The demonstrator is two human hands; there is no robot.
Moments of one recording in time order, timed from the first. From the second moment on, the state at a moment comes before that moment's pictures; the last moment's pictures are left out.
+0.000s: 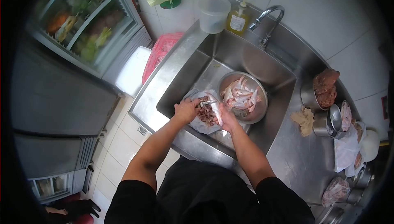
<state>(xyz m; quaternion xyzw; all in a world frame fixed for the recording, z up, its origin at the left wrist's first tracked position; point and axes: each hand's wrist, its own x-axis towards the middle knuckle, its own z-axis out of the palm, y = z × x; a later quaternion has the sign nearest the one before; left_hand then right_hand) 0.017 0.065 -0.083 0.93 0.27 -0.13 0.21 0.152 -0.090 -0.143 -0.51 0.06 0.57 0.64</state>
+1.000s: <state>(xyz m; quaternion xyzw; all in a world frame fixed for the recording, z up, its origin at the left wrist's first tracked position) 0.037 0.077 -0.068 0.91 0.30 -0.20 0.19 0.146 -0.094 -0.149 -0.56 -0.10 0.56 0.60</state>
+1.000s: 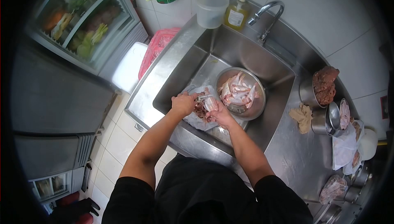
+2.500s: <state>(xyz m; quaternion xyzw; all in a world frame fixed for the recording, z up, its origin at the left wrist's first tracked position) 0.008 0.087 -0.085 0.87 0.33 -0.07 0.35 0.140 -0.079 -0.114 -0.48 0.01 0.58 0.66</state>
